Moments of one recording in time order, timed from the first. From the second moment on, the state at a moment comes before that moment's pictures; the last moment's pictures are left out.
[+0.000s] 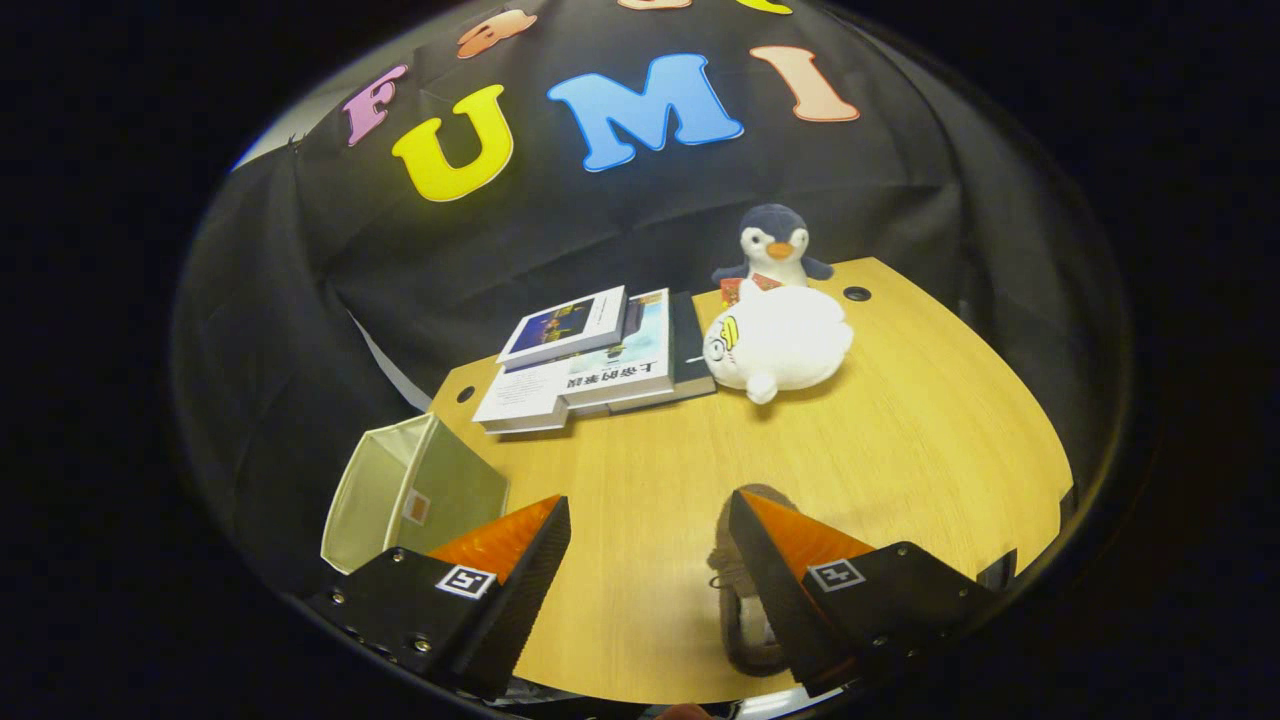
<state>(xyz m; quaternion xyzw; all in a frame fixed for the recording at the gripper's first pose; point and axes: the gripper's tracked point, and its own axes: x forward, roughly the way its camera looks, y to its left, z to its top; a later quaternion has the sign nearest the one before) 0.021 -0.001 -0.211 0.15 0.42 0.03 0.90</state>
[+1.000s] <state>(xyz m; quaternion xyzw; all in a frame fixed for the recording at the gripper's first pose) -0.040 -0.082 -0.322 0.09 0.51 0.02 0.86</state>
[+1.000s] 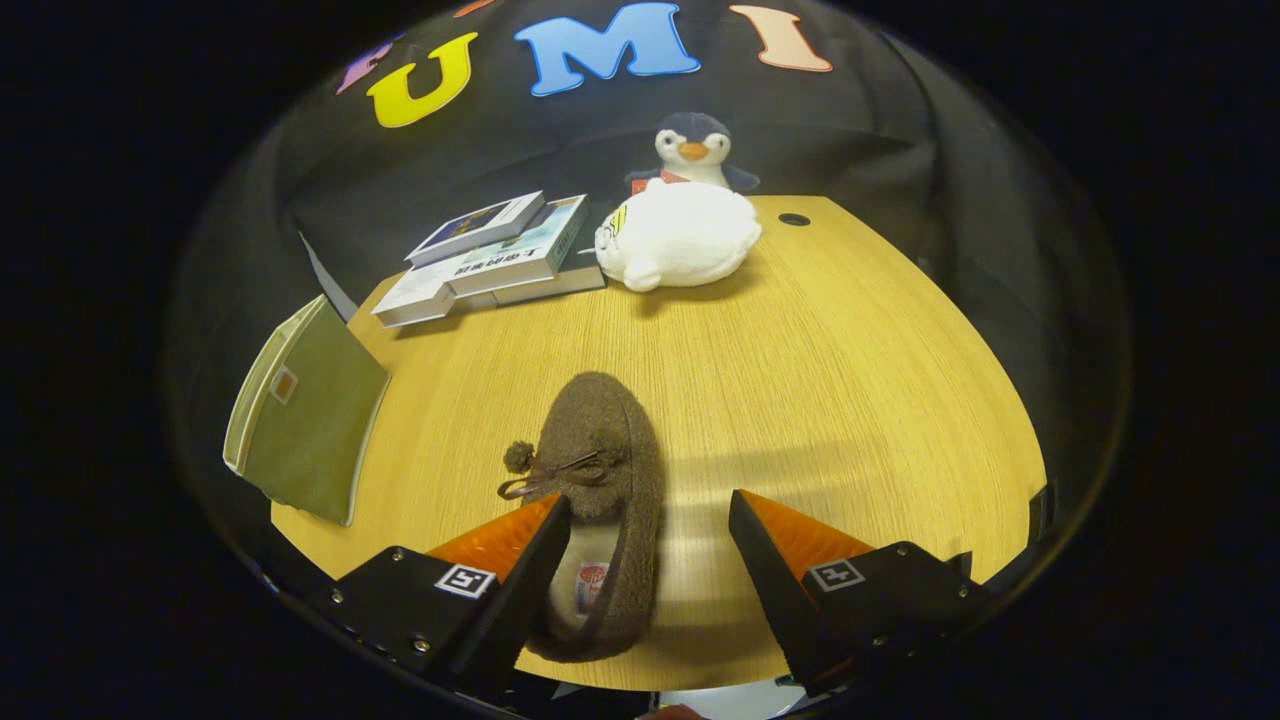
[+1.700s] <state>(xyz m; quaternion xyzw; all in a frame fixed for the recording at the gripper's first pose) -0.035 -0.078 -0.369 0.09 0.55 0.04 0.83</state>
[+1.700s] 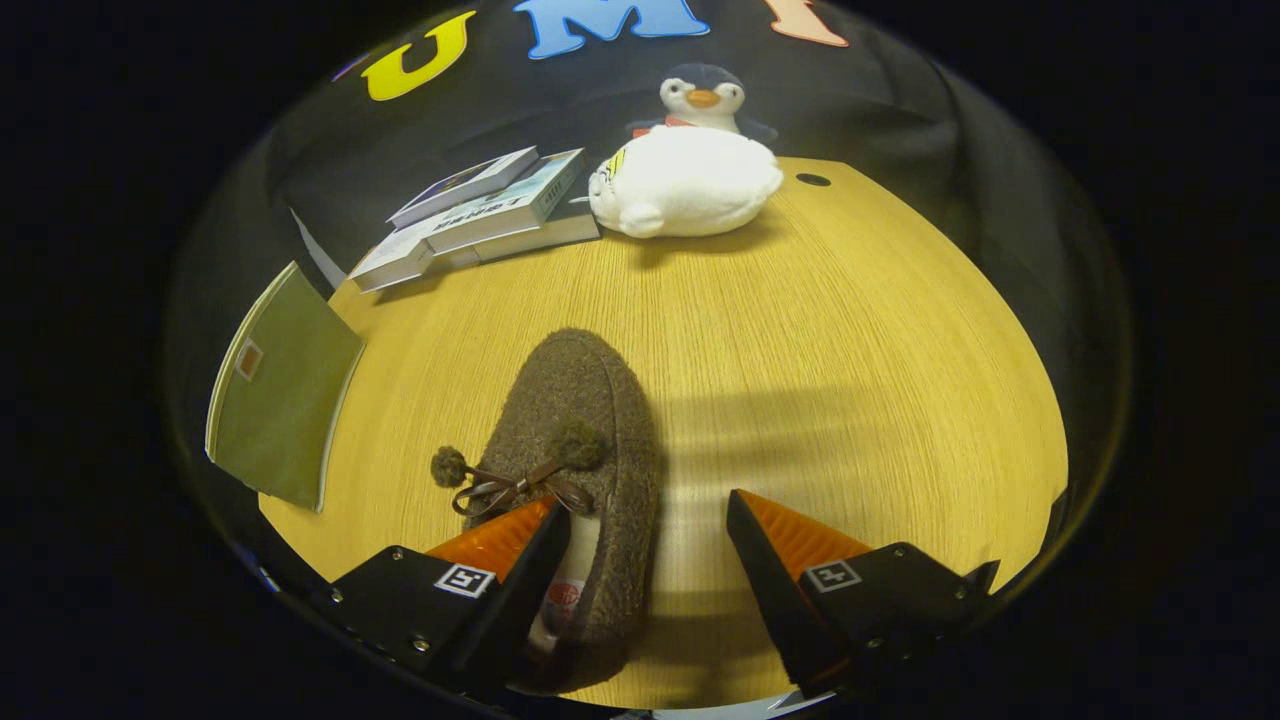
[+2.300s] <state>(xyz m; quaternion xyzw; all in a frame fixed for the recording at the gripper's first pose) -0.036 -0.067 -0.353 0.18 0.55 -0.02 0.82</state>
